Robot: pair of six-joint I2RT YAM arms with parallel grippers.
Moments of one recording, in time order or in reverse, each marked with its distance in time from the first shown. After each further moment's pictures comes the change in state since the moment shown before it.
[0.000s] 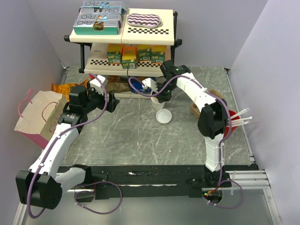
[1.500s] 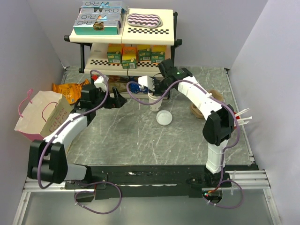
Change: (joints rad) left arm 0.000 0.260 -0.053 0.222 0.056 -0.401; right arm 0.058 -0.145 -0.110 0.207 0.082 0.027
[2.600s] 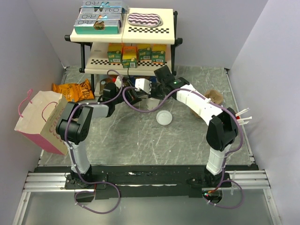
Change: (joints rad) left arm -0.122 0.583 0.154 0.599 0.197 -0.722; right arm 0.068 -0.097 -0.219 0.291 0.139 0.143
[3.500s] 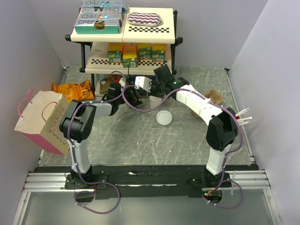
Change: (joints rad) left arm -0.040 0.055 0.068 -0.148 -0.075 0.020; right arm 0.004 0.000 -0.001 0.047 0.064 0.023
